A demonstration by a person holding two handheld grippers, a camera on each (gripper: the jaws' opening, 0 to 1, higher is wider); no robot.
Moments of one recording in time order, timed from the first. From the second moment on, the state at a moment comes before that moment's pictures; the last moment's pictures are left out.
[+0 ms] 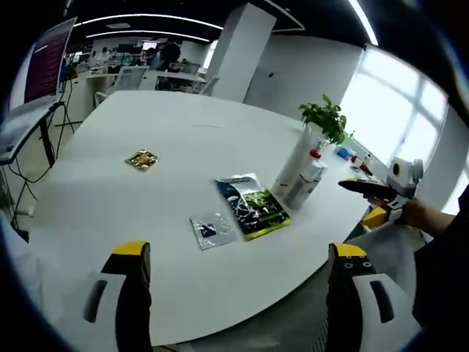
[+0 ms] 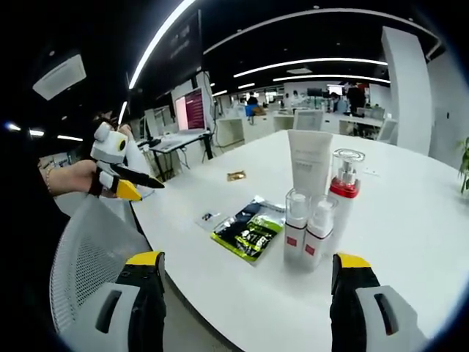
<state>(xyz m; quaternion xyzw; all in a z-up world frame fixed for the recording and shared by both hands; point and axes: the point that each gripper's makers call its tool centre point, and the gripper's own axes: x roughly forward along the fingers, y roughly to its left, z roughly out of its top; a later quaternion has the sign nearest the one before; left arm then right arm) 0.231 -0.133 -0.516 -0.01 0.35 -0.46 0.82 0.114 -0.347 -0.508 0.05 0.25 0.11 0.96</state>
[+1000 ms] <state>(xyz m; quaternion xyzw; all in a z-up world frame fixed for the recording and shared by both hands) 0.275 -0.133 -0.567 -0.01 0.46 -0.39 0.80 0.113 -0.349 -0.509 0.05 0.25 0.11 0.96</state>
